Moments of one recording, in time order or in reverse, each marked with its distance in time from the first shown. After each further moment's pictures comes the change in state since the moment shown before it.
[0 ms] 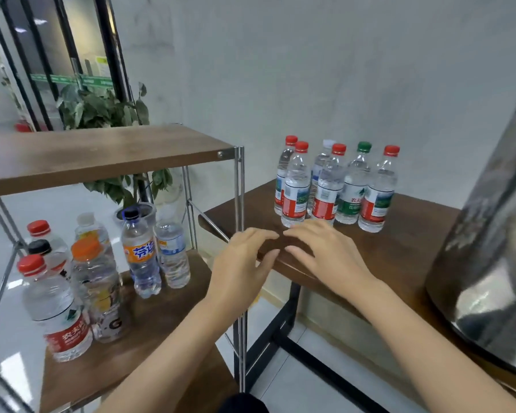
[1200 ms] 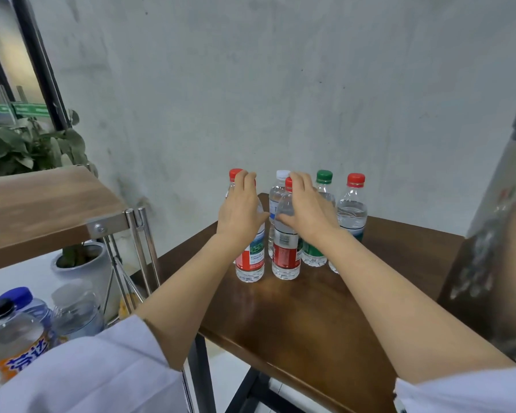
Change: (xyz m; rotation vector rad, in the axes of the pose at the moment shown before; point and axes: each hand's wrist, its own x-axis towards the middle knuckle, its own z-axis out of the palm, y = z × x) left_hand 0.256 -0.014 0.130 0.172 -0.039 -0.006; right_hand 0.157 0.155 0.005 -0.156 0.065 0.354
